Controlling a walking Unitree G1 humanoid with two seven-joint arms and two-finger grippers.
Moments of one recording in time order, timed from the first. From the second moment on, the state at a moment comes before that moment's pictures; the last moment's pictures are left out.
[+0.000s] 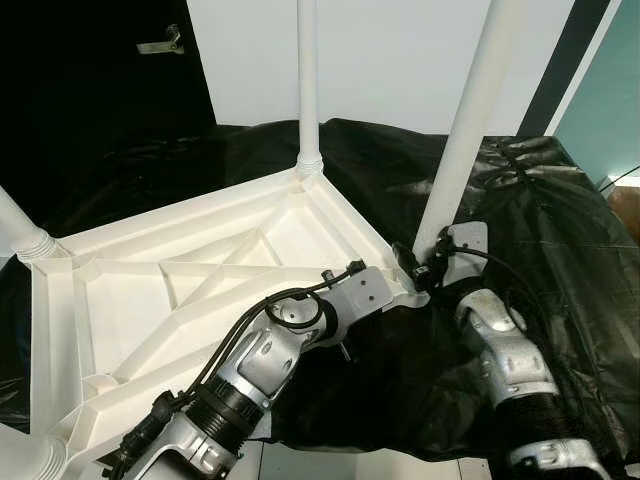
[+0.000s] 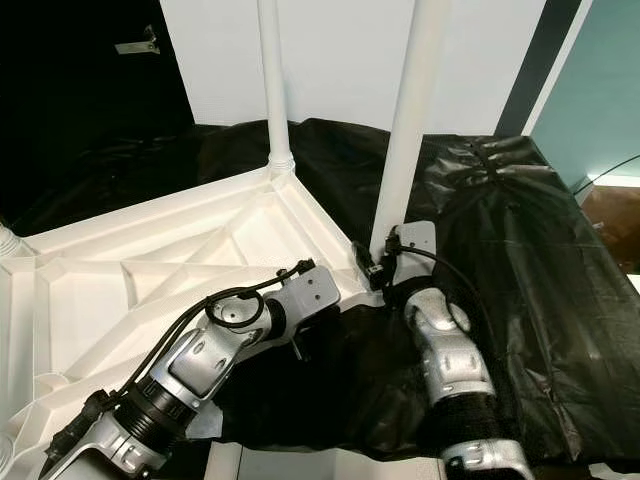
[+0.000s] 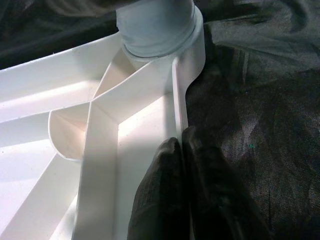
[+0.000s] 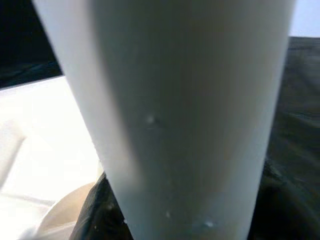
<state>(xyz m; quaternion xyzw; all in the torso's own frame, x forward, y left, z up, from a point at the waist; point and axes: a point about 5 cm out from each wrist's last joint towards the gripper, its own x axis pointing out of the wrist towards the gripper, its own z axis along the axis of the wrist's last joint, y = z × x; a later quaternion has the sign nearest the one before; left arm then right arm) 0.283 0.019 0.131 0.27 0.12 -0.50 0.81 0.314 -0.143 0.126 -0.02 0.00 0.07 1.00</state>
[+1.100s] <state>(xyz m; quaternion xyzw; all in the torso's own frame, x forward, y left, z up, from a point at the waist) 0.285 0.022 0.132 0.27 0.12 -0.49 0.82 0.288 -0.148 0.124 0.01 -0.02 0.01 1.00</state>
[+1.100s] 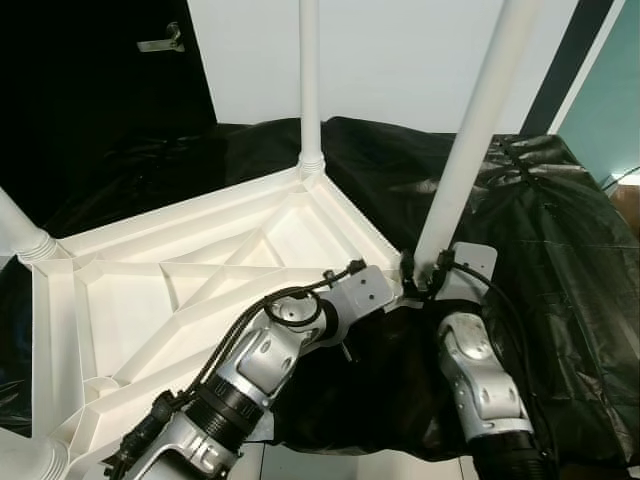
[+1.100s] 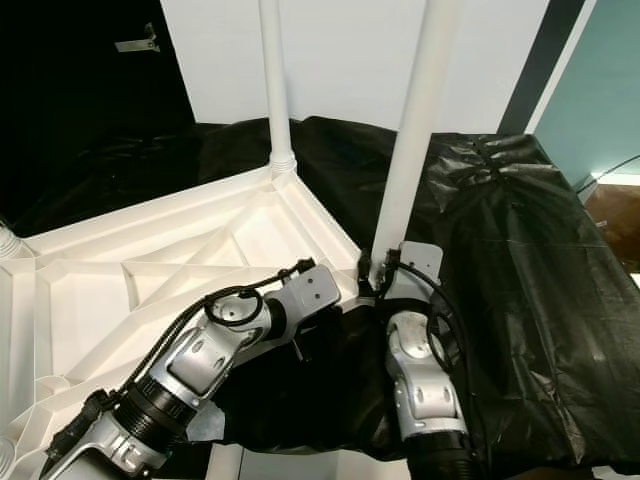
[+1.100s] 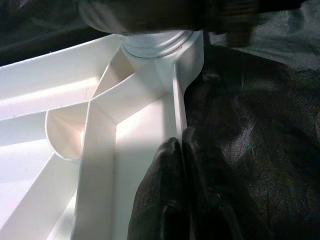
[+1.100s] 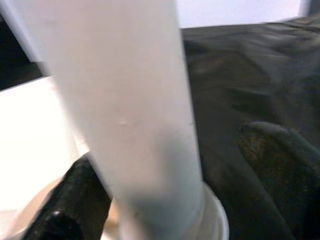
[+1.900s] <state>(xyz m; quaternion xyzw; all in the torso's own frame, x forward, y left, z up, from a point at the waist) 0.289 0.020 0.135 0.27 0.12 -0.49 0.82 0.329 -0.172 0.154 -0.08 0.02 0.39 0.92</state>
